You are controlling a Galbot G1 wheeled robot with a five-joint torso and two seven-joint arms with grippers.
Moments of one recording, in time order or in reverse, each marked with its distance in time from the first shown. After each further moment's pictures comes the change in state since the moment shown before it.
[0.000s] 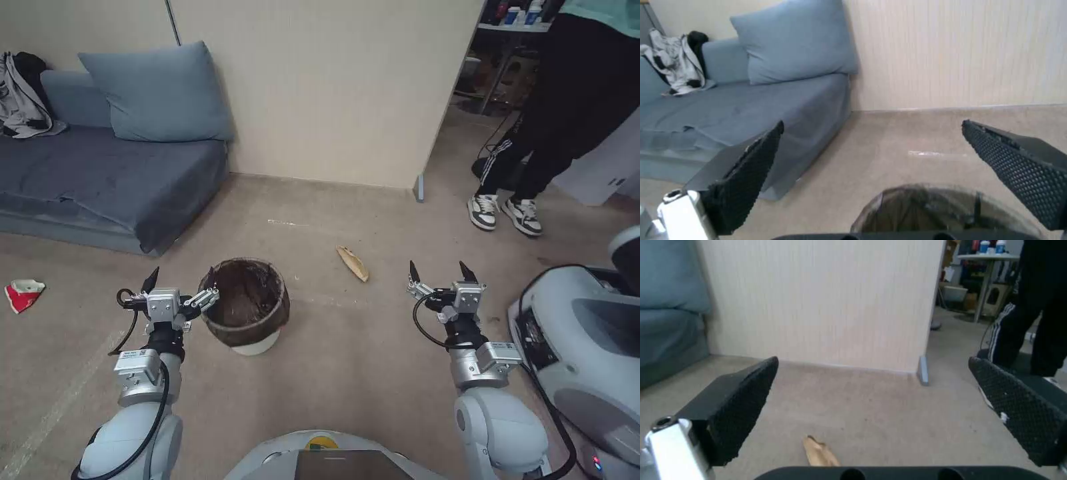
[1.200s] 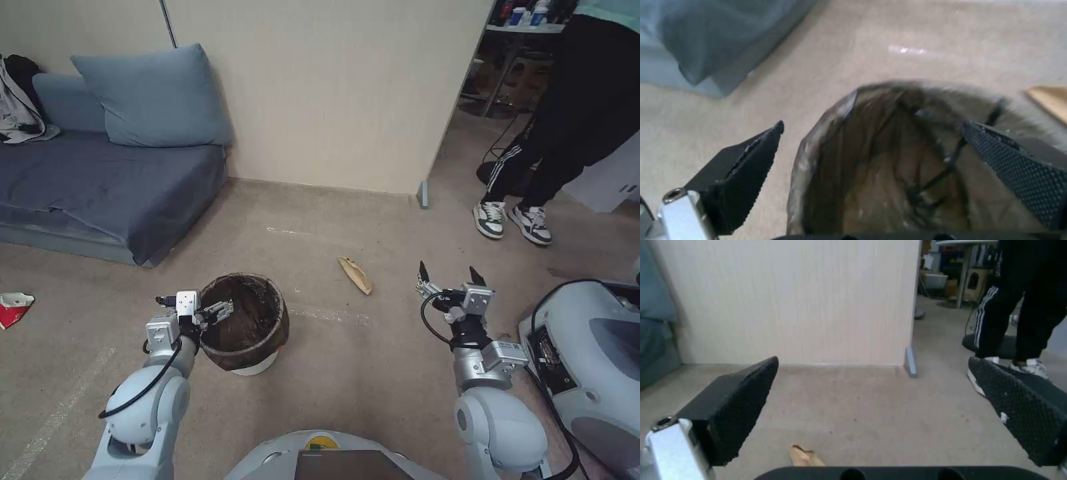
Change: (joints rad) left arm -0.209 0.100 0.004 0.213 -0.236 0.449 -0.039; right arm 0.001 0.000 0.006 -0.009 0.053 -0.025 0.091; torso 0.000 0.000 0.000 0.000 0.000
